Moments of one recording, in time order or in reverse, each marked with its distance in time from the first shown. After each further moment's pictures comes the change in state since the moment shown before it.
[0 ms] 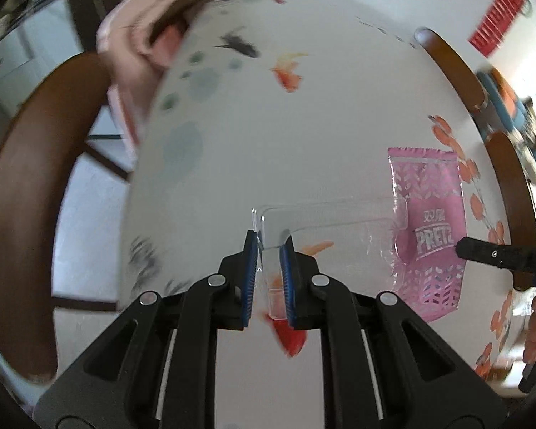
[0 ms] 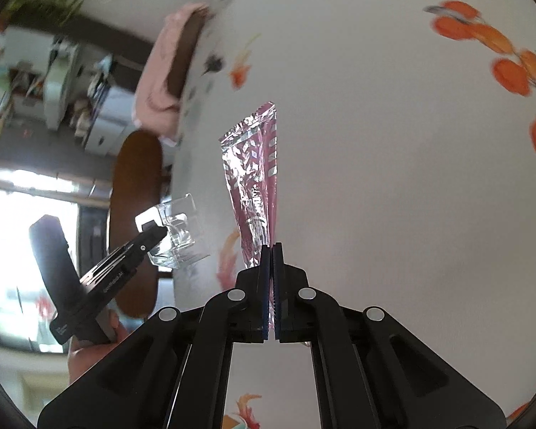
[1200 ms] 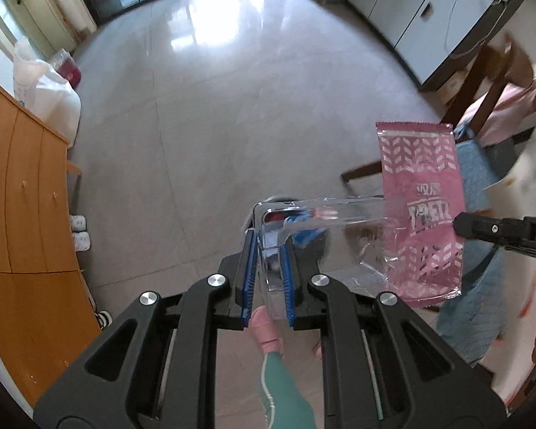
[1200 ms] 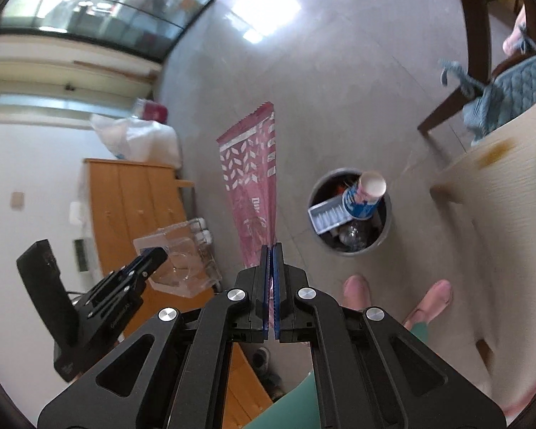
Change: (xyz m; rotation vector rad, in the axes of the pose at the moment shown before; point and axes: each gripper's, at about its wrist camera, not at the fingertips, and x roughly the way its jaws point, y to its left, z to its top) left arm -0.143 0.216 -0.548 -1.064 0.038 0.443; right arm 0.282 0.262 -0.446 -0.832 0.766 -0.011
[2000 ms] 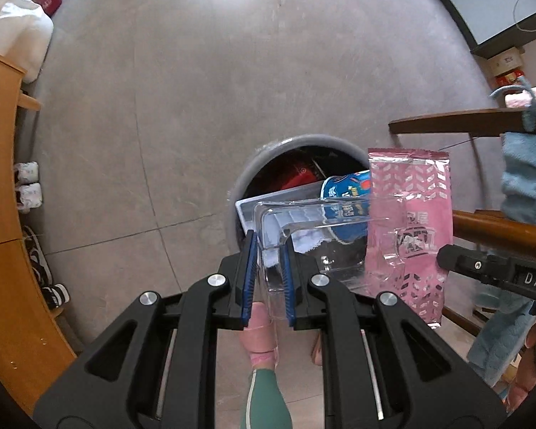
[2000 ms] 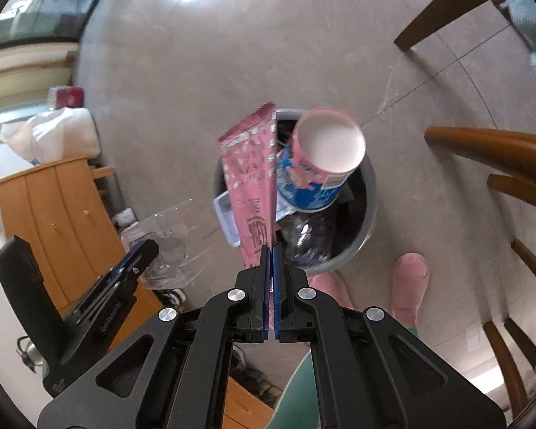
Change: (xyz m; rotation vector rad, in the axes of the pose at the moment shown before) left arm 0.286 0.026 -0.028 -0.110 0.231 -0.005; right arm 0.262 -0.153 0.030 0.154 0.217 -0.137
